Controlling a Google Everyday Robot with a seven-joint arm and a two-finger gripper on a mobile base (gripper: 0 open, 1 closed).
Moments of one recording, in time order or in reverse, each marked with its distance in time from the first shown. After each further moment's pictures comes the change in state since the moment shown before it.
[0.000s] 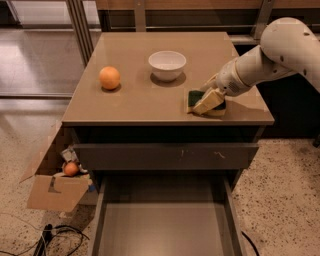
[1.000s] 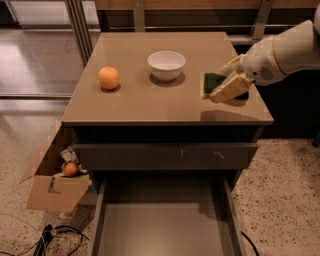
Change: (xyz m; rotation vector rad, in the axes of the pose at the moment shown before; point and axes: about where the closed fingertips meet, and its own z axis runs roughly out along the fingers) arm -0.028 0.029 -0.098 0.069 -0.099 -0.013
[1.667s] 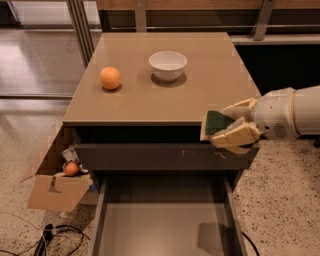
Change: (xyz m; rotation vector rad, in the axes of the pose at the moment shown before) arm 0.029 0.108 -0.022 0.002 -0.129 0.092
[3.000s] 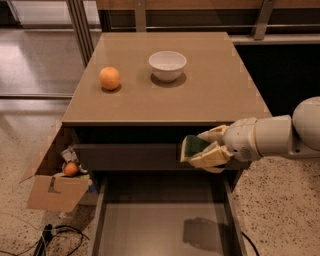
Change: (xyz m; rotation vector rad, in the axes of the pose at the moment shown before) arm 0.050 0.029 0.076 -0.097 -0.008 0.061
